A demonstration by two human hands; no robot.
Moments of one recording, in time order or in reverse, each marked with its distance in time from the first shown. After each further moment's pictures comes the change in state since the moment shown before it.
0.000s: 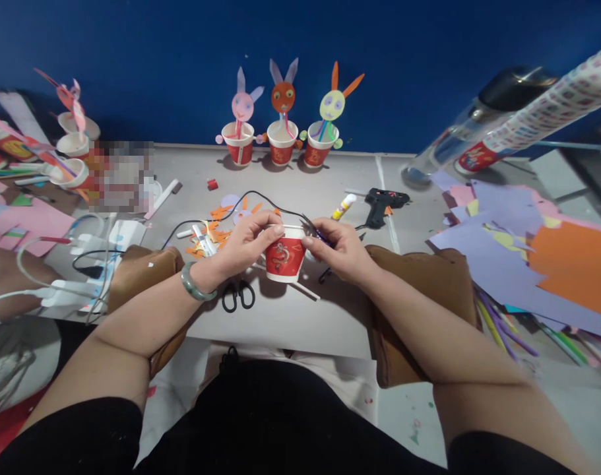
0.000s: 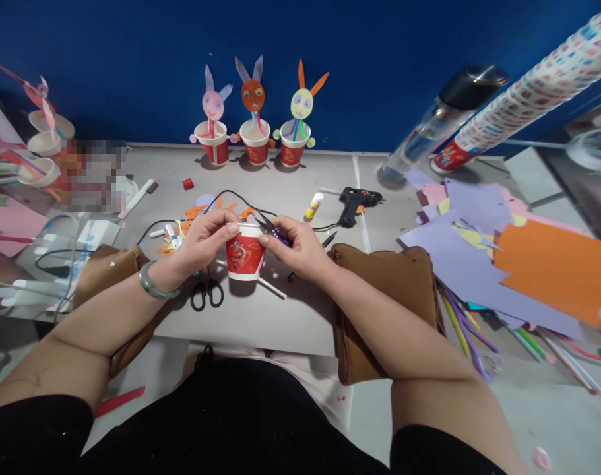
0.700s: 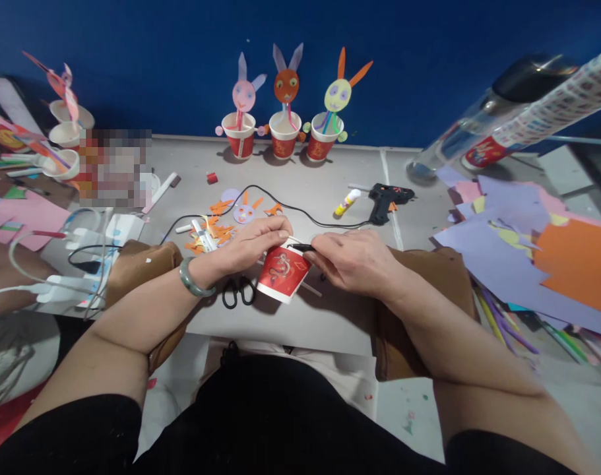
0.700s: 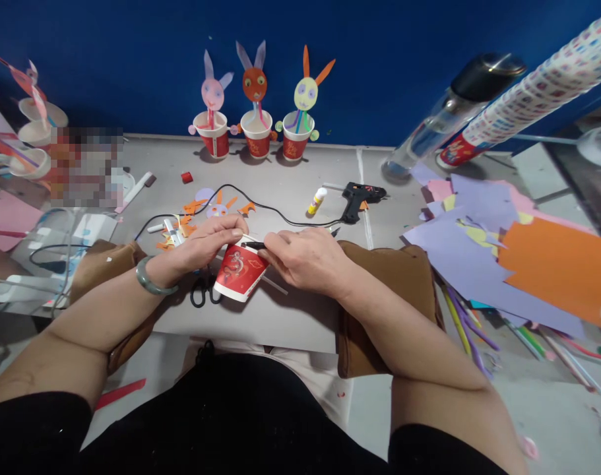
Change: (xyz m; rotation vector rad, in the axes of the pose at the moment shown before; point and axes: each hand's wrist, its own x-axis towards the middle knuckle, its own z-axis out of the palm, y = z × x) left_hand 0.001 0.006 -0.004 -0.017 -0.275 -0.160; right_hand -0.018 -0.027 -0.013 -1.173 -0.167 -0.459
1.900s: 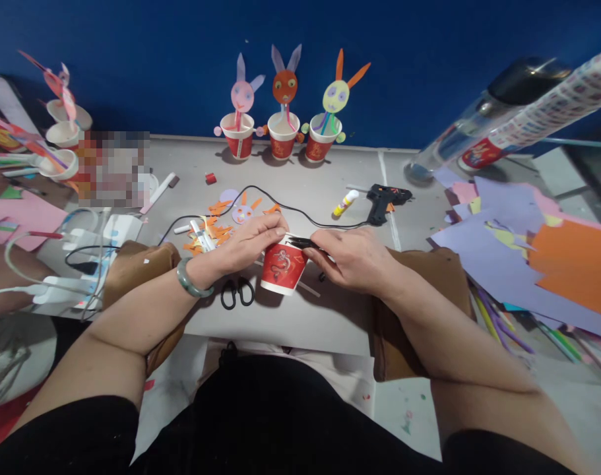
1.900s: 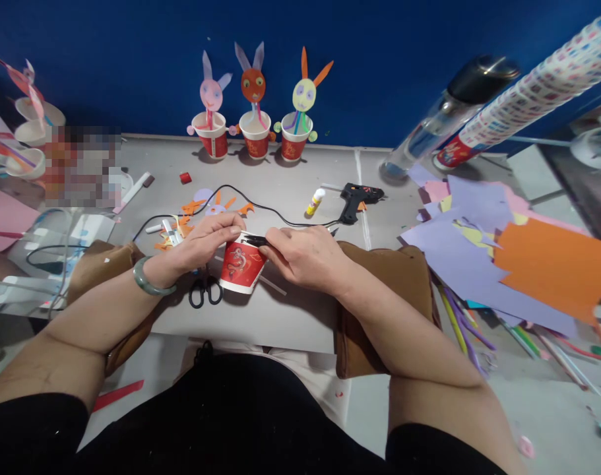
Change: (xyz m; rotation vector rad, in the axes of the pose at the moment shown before) left_hand 0.003 0.001 0.000 0.088 0.072 0.055; right_hand 0.003 0.002 -0.001 -0.031 -0.139 0.069
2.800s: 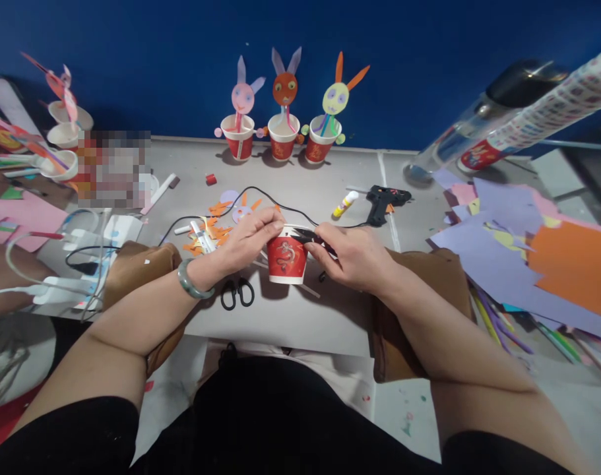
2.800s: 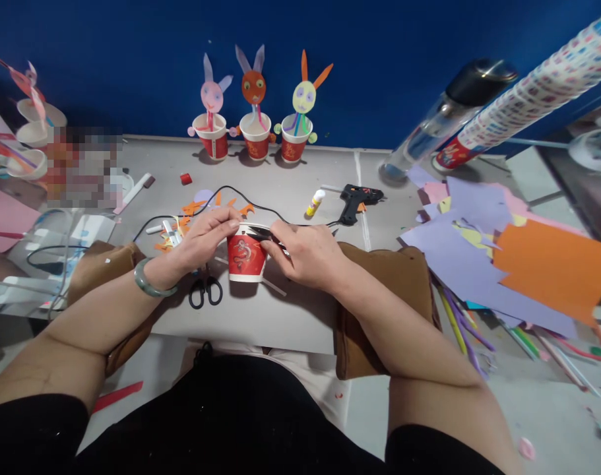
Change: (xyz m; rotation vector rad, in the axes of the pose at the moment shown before) left_hand 0.000 -0.004 0.003 0.024 0.154 -0.002; right_hand 0.002 0.002 0.003 0.097 0.030 0.108
